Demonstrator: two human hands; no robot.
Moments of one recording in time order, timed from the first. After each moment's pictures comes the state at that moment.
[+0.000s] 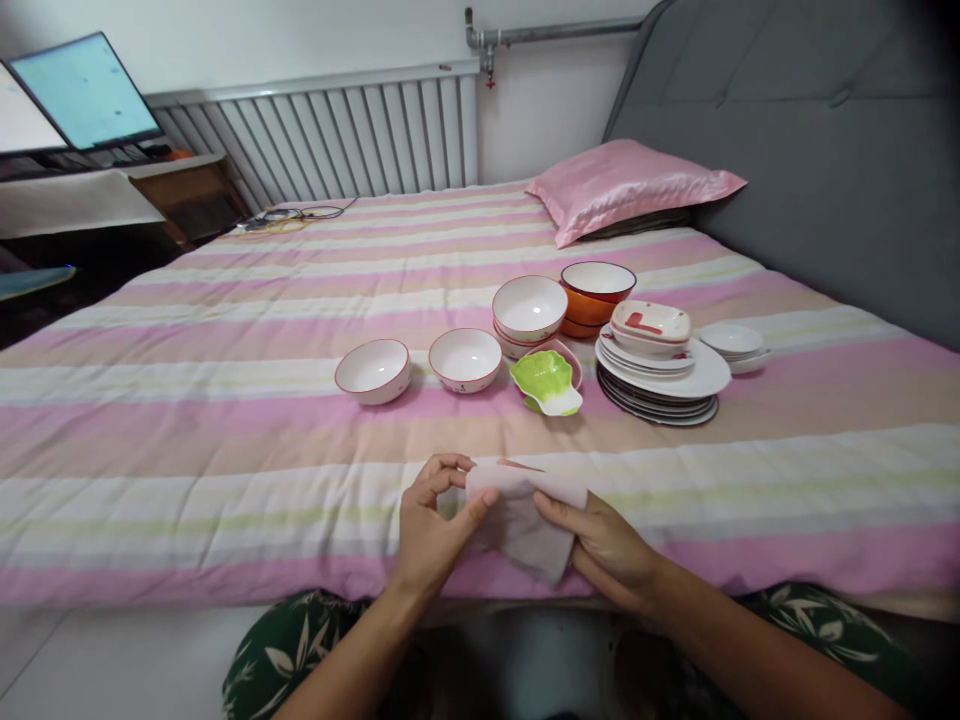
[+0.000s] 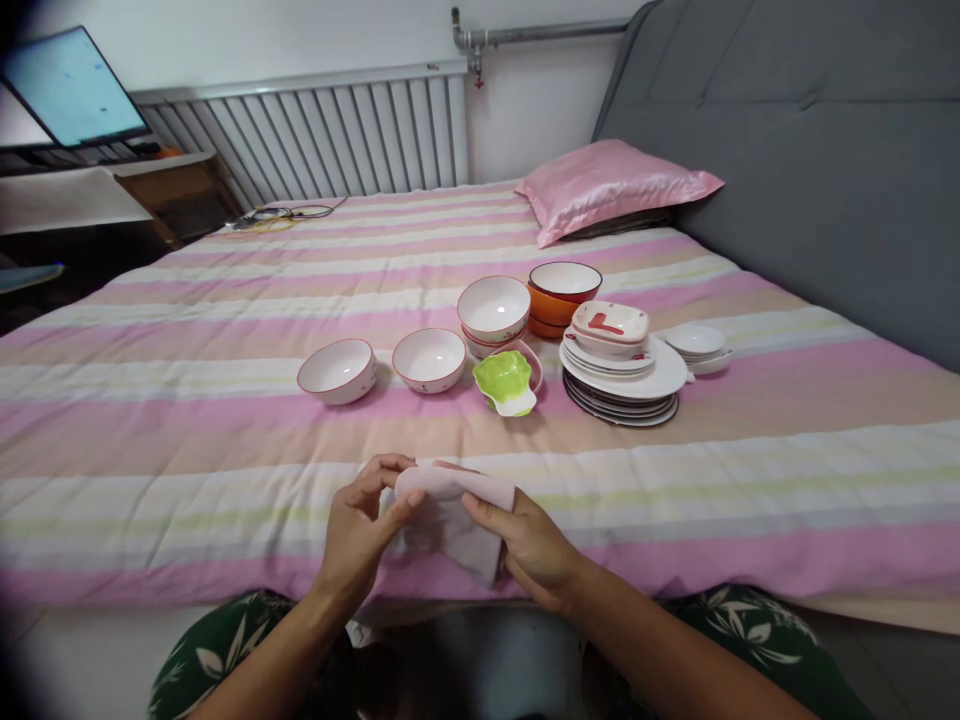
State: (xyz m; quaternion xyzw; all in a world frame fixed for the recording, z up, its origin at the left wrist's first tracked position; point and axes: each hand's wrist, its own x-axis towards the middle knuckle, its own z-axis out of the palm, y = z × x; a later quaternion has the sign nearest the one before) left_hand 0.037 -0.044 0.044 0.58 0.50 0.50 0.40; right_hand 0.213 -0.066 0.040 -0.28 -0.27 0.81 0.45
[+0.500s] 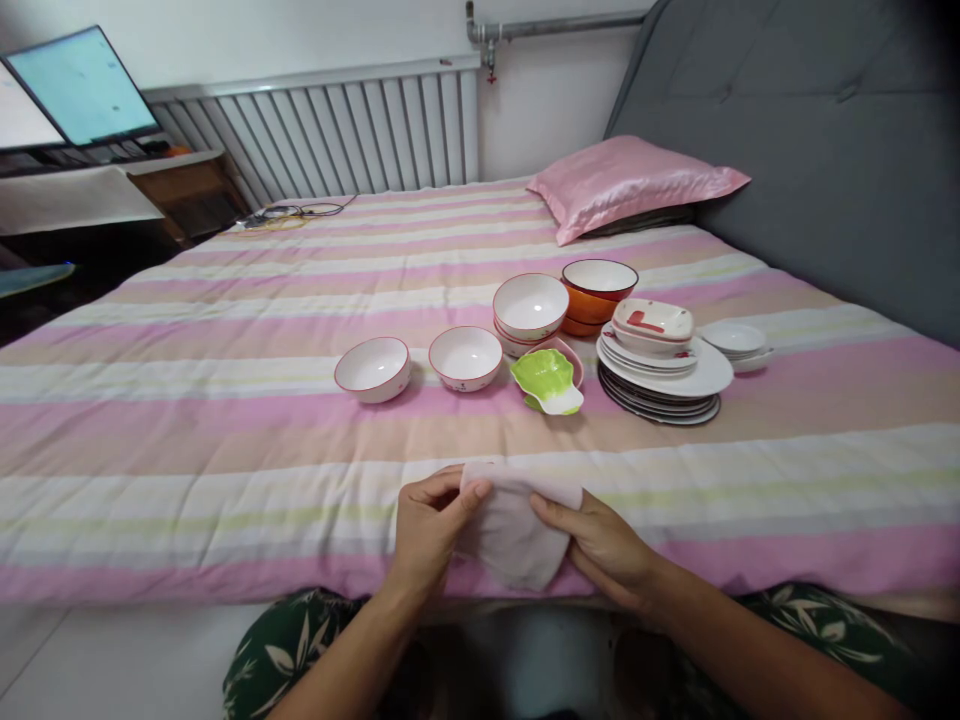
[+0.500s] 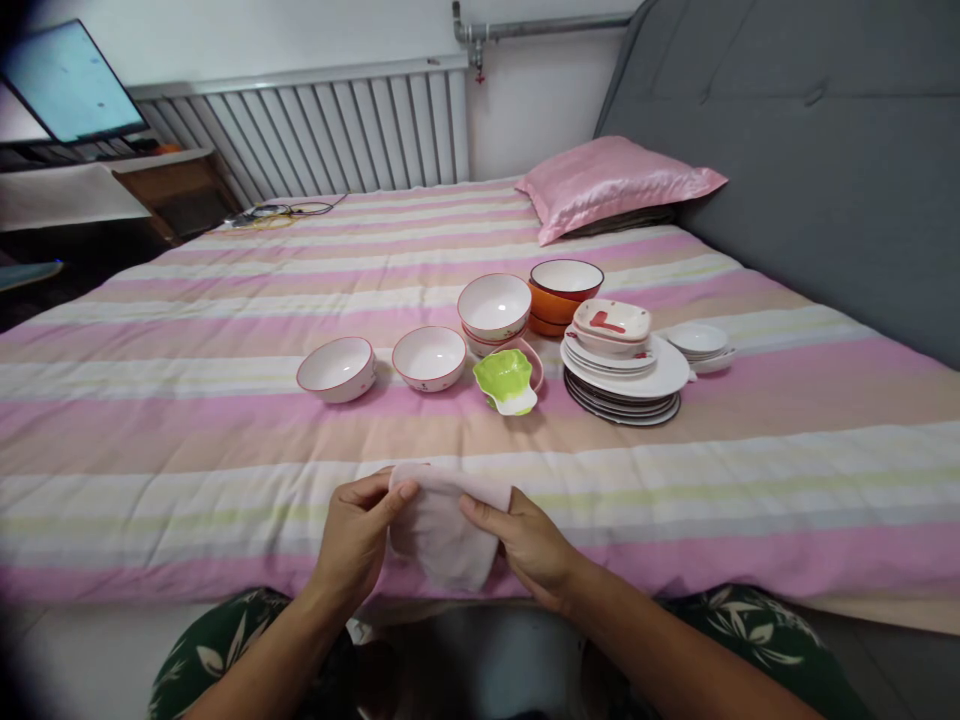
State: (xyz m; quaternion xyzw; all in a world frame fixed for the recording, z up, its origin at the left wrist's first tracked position) left_hand 0.043 -0.047 0.047 0.41 0.48 0.51 0.58; right_hand 0.212 -0.066 0.034 -0.33 -0.29 0.79 0.44
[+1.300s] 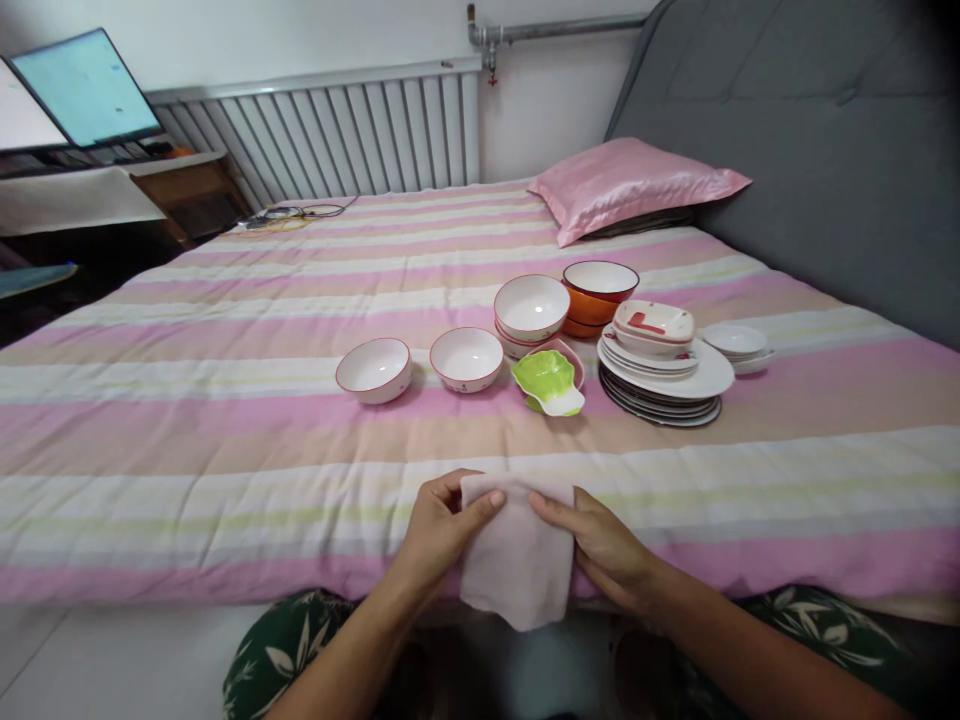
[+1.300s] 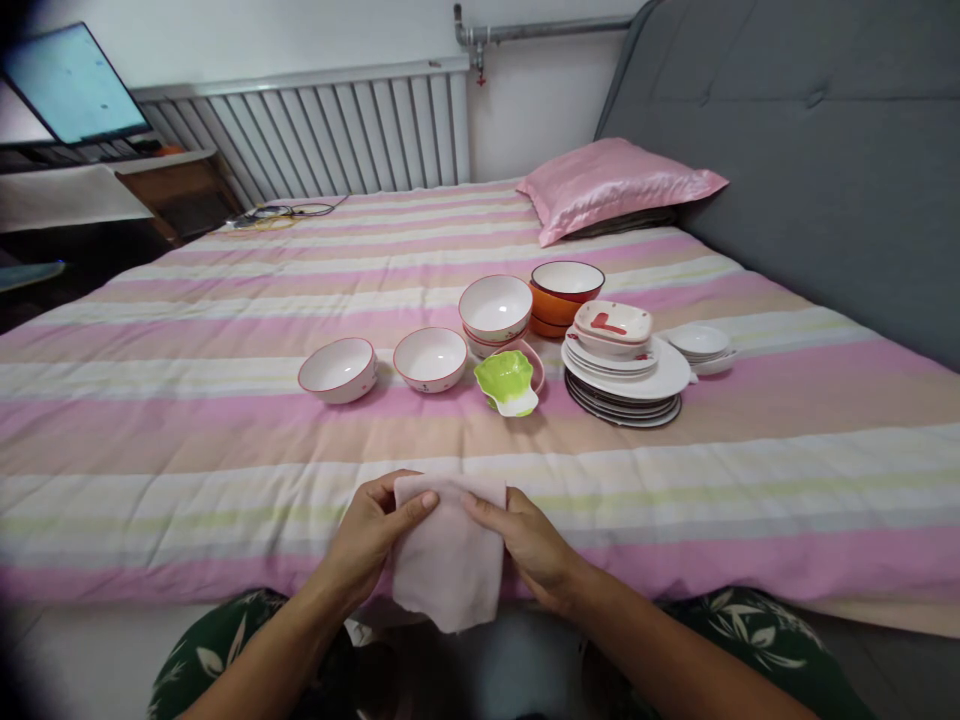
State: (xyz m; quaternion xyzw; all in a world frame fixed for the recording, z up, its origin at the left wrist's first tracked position) left_hand 0.041 -0.046 0.051 0.37 0.50 0.40 0.67; right_hand 0.213 -0.064 0.031 -0.37 -0.28 0.79 0.41
